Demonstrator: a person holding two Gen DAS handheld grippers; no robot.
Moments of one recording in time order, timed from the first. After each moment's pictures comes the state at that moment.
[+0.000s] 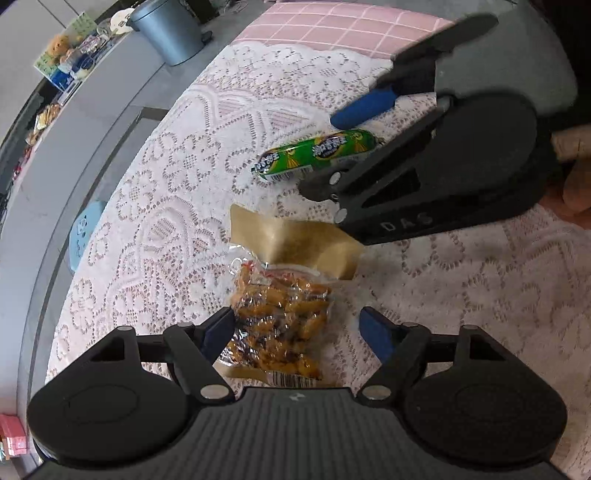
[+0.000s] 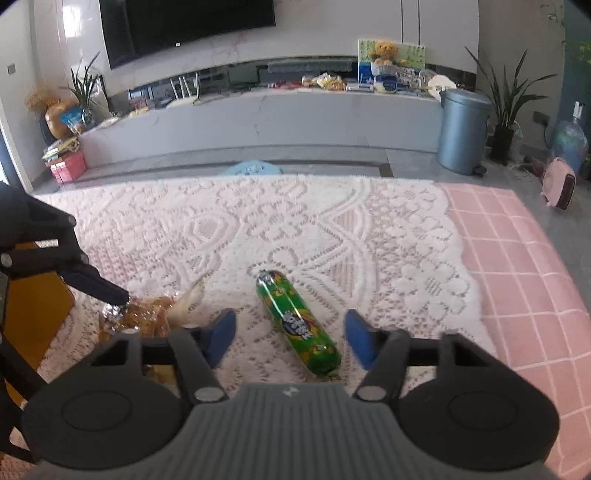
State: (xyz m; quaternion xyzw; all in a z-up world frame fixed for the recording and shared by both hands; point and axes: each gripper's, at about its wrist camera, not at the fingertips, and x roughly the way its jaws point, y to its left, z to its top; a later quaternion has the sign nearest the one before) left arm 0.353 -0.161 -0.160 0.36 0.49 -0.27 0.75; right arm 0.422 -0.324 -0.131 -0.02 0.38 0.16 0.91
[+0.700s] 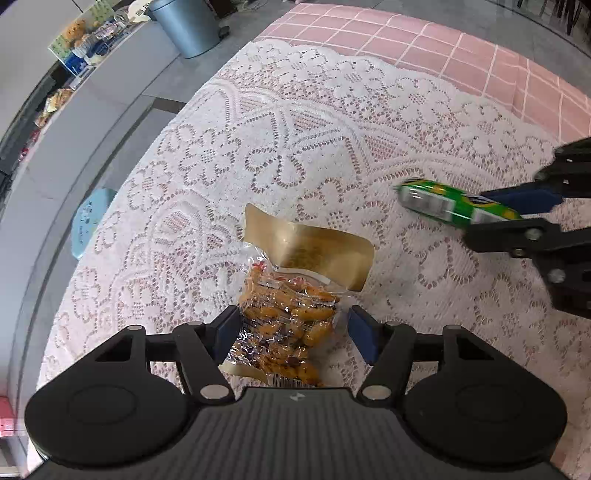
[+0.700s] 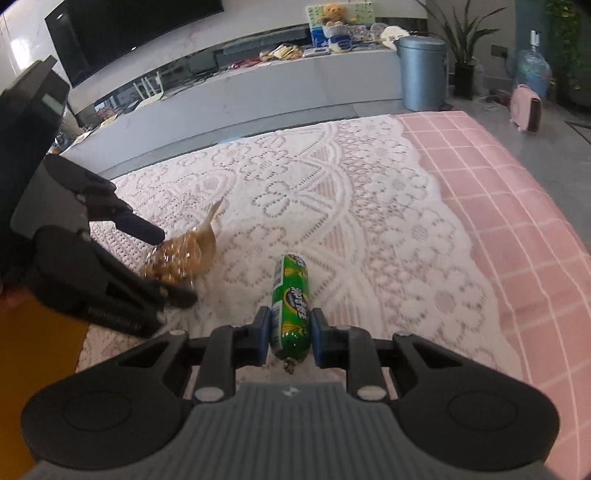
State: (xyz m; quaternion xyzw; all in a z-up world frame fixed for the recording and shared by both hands) left arm 0.358 -0.156 -0.159 0.34 0.49 -0.25 0.76; right arm 0.339 -0.339 -0.119 0.06 0.43 0.11 0.89
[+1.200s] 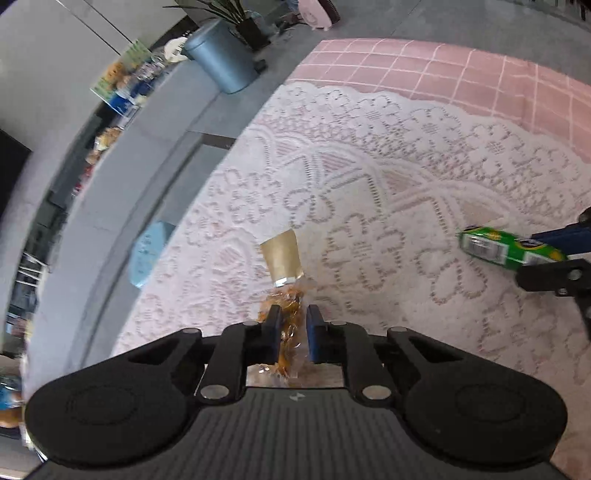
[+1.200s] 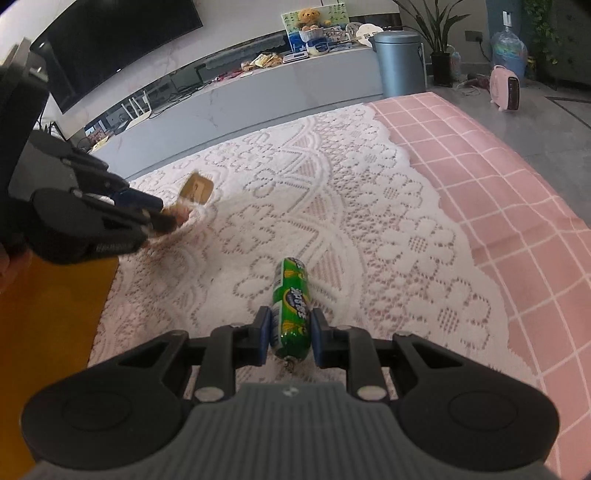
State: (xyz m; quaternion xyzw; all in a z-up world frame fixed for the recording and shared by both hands) left arm 0.334 -0.169 -0.131 0.40 0.42 -0.19 0.79; right arm 0.297 -0.356 -0.118 0.11 0.43 0.09 0.89
